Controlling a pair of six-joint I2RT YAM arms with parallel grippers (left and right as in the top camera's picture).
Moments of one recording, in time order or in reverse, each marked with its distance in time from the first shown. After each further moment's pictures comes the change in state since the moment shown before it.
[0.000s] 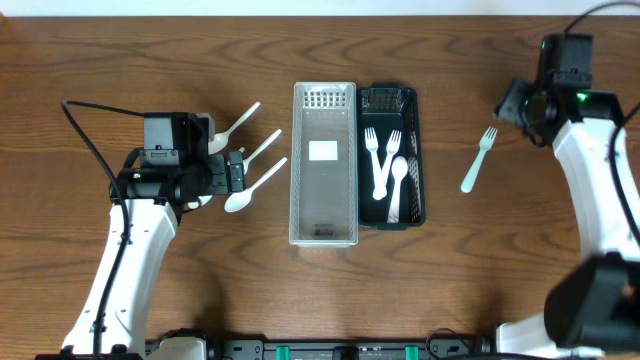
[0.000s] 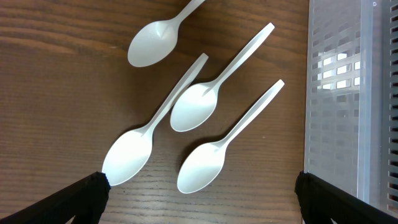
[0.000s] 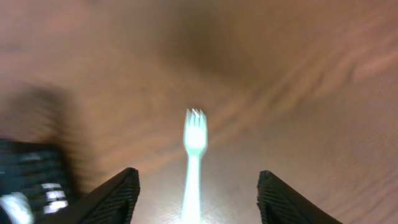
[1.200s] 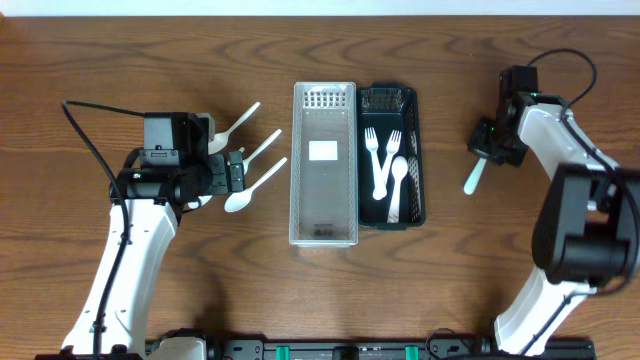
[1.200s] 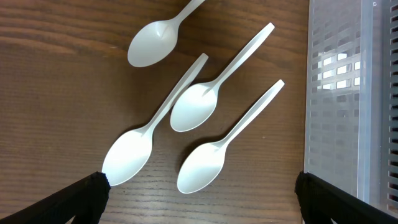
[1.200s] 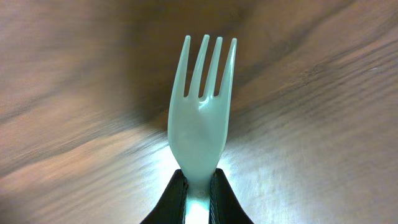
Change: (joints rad) left arm 0.000 0.000 0.000 0.000 0.000 0.000; right arm 0.018 0.266 -0.040 0.016 -0.092 0.031
